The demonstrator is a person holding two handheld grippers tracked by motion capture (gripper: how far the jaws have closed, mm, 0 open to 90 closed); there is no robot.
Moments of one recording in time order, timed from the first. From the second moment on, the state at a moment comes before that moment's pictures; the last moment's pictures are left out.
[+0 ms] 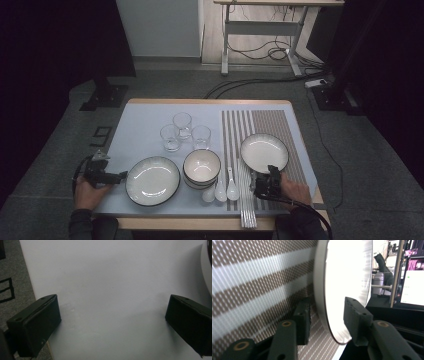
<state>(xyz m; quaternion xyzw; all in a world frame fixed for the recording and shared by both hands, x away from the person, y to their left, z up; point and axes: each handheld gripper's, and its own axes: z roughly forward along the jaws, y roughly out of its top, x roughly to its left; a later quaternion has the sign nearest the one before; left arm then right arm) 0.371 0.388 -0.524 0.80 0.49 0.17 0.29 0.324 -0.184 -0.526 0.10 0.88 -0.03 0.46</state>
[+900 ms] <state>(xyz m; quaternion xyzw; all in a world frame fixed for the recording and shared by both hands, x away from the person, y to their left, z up) 0.371 0.388 -0.524 0.80 0.49 0.17 0.29 0.320 -0.253 -0.493 0.42 0.82 0.26 0.28</state>
